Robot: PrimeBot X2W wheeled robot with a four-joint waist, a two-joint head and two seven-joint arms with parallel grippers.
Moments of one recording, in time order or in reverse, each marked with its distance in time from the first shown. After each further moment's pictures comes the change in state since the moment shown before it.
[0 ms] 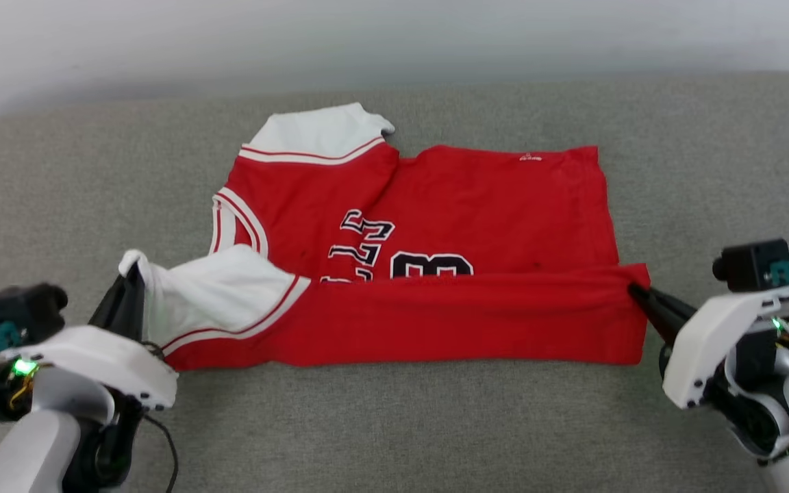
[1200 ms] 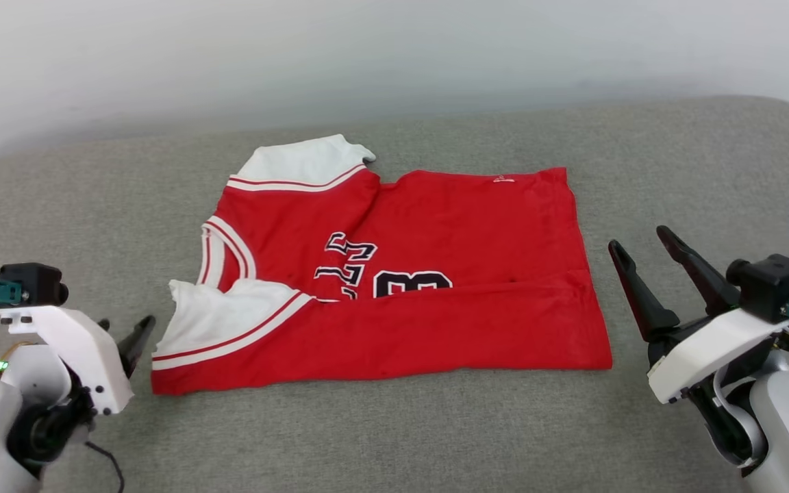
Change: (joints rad) left arm -0.204 0.076 -0.109 0.393 -0.096 -0.243 0.311; right arm -0.089 -0.038 0.158 0.146 -0.056 0.000 -0.566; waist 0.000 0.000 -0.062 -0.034
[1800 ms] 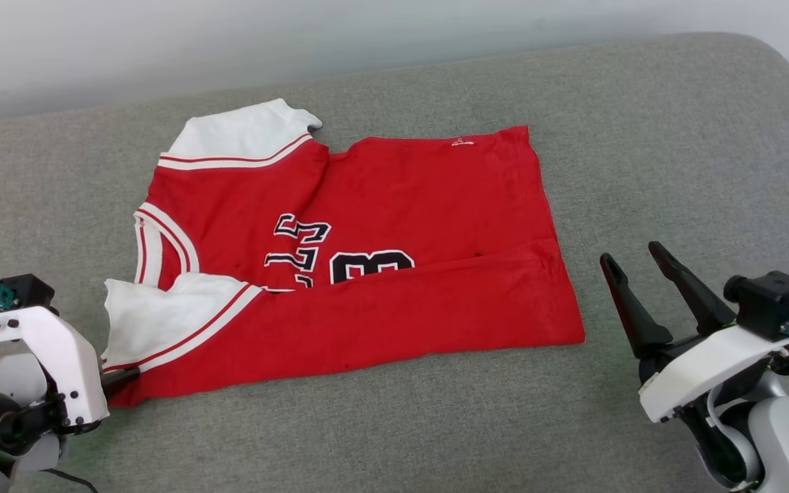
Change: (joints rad) left arm -0.009 0.079 -0.046 0.009 -0.154 0.016 0.412; right arm 0.119 0.093 -0.117 -0.185 -0.055 0.000 0.115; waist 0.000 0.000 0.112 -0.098
